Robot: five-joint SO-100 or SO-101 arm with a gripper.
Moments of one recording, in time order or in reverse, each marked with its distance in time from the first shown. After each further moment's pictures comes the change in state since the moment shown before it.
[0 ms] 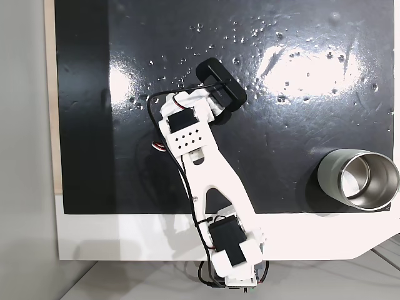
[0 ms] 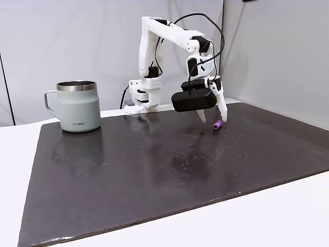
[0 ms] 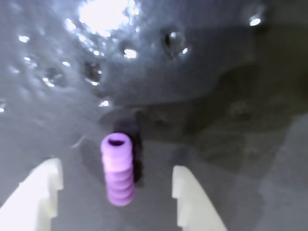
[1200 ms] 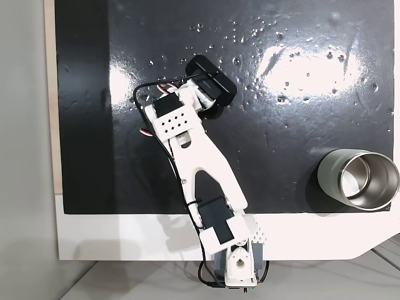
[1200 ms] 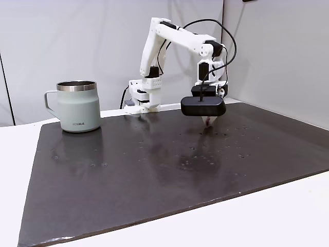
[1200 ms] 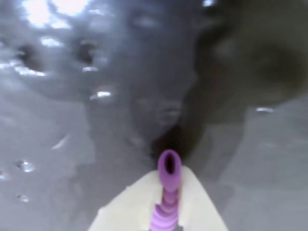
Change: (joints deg) arm -1.1 -9.8 -15.1 12.9 -2.1
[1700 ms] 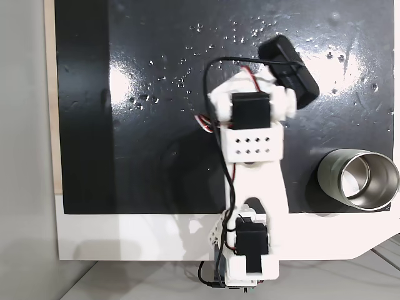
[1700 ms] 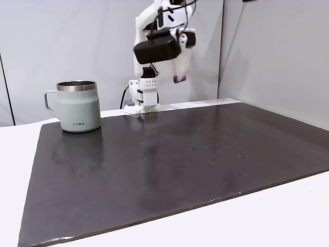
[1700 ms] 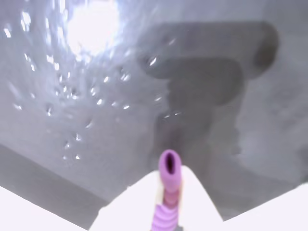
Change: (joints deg) arm 24.3 16.4 -21.4 32.6 -12.7
